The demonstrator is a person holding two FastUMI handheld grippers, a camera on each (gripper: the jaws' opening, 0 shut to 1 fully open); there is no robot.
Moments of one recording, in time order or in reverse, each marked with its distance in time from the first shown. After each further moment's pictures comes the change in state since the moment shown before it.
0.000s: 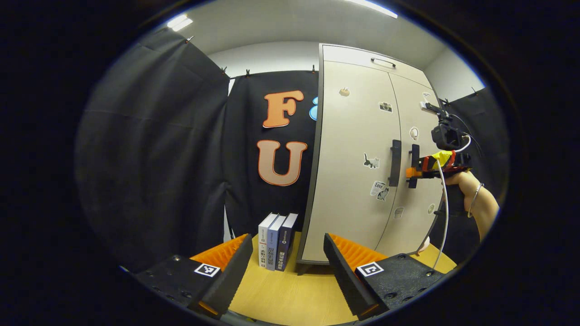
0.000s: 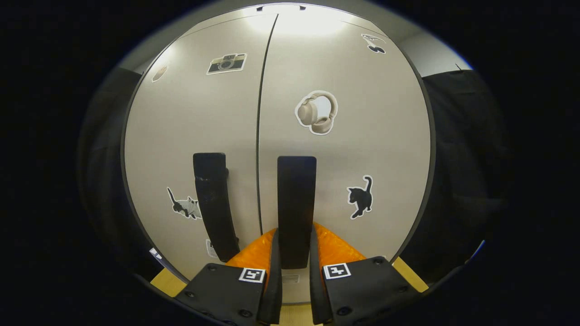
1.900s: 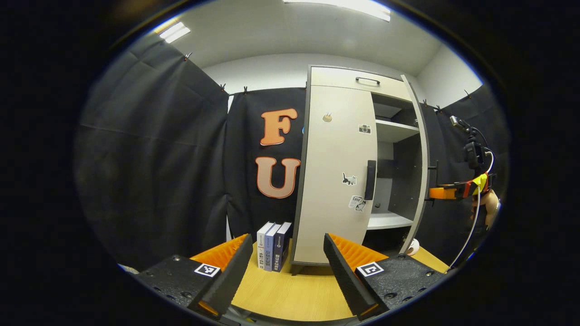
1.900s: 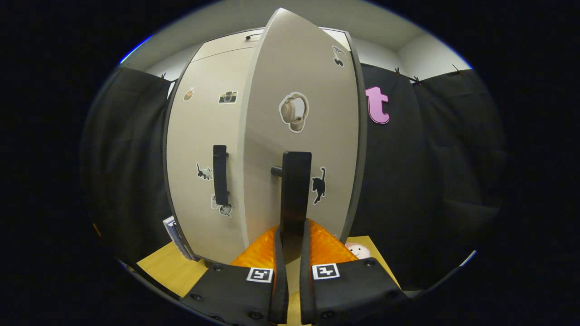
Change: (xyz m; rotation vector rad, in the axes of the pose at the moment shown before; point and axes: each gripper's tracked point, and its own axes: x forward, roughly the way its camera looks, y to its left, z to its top) left arm -0.085 -0.034 0.050 0.015 -0.070 -0.006; right arm -0.077 -0.053 -0.003 -0.050 -0.011 0.114
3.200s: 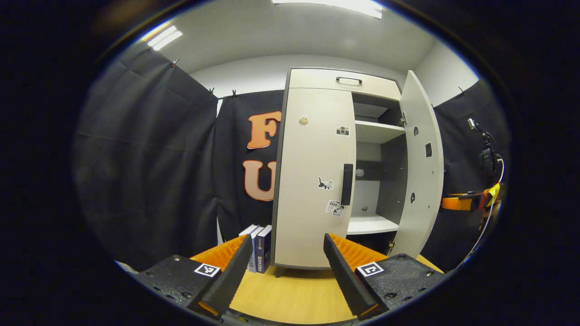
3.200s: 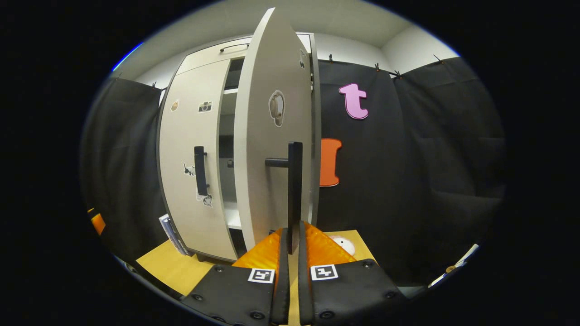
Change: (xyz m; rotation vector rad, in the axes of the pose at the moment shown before) left arm 0.000 -0.079 0.012 0.017 -0.002 -0.030; right arm -0.018 -0.038 -0.007 0.045 -0.014 -0.030
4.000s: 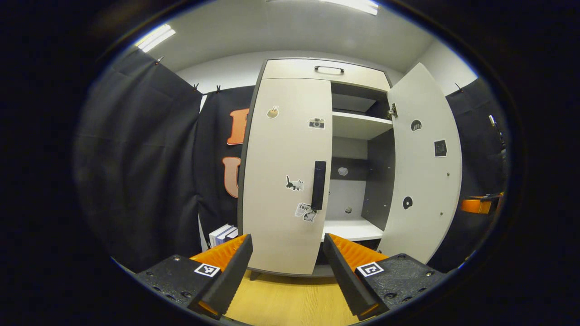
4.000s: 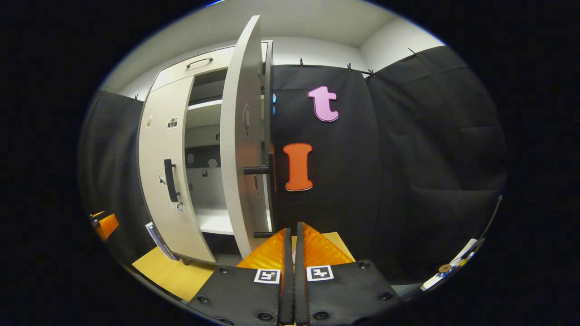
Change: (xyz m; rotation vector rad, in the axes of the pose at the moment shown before) left arm 0.066 -0.096 -0.006 -0.013 0.021 -0.052; right arm -0.009 -0.052 0.004 0.046 -0.038 -0.080
